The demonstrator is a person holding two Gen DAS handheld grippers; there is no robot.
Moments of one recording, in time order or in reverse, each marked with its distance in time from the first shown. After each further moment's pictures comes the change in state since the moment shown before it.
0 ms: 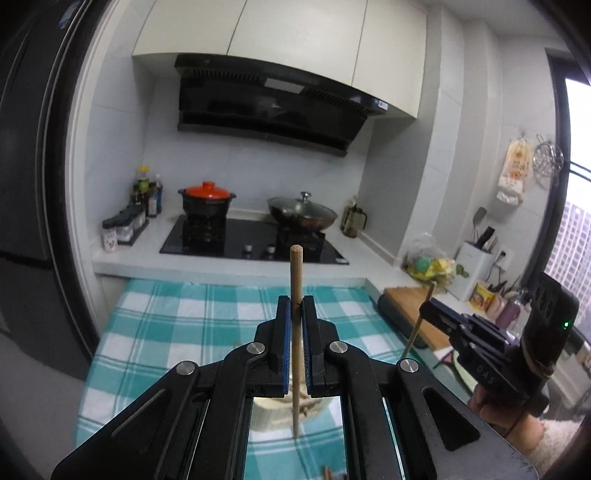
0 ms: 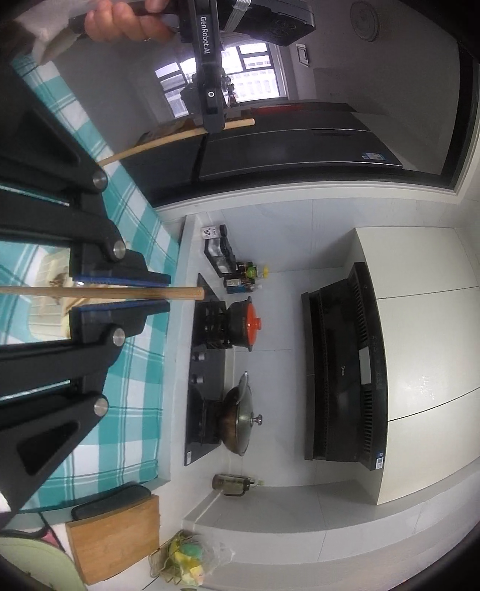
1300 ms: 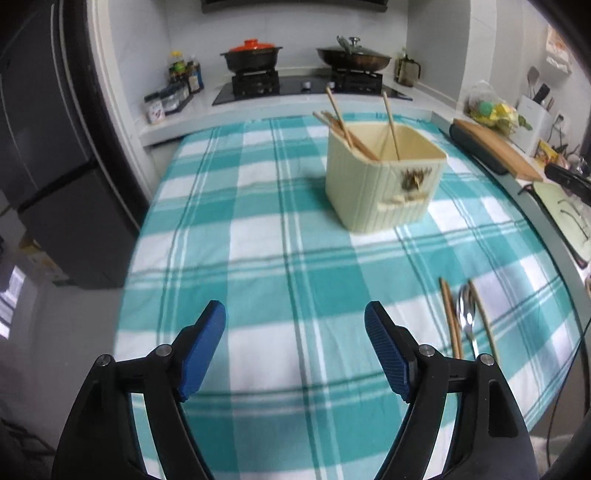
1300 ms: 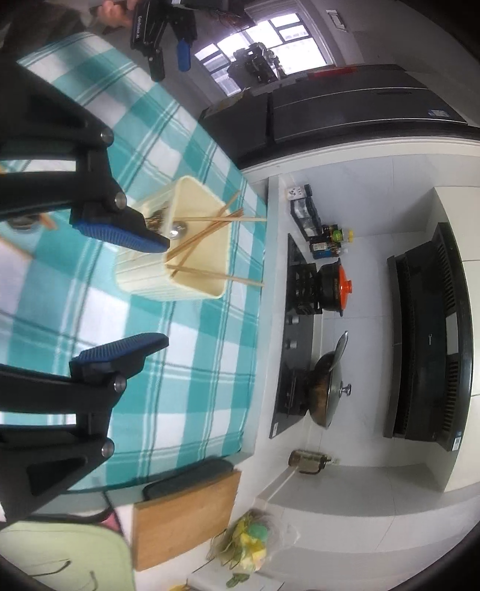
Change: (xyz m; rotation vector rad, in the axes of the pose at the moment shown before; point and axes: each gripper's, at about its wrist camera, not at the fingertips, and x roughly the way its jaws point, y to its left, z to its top) left arm -0.018 0.073 -0.219 0.110 0.511 0.236; right arm 0.000 -0.059 -0.088 0.029 0.356 -0.118
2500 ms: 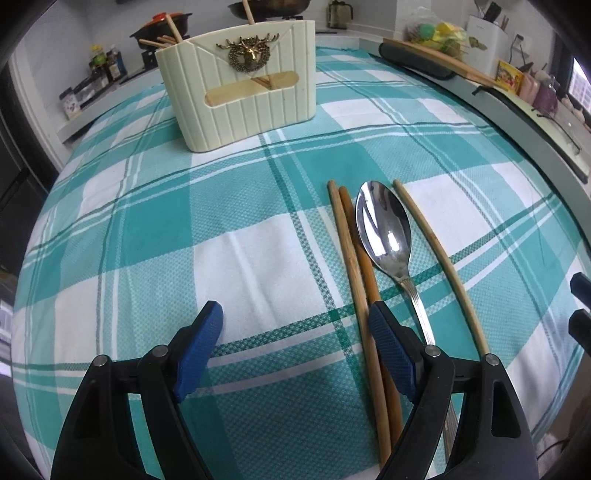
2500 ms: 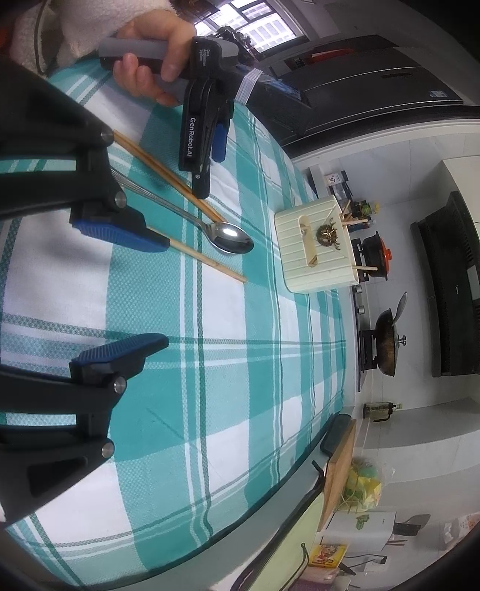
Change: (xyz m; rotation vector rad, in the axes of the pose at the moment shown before) left arm 0.097 -0.158 -0.057 0.170 0.097 -0.079; right arm -0.070 0.051 -0.243 0.185 0.034 -0.055
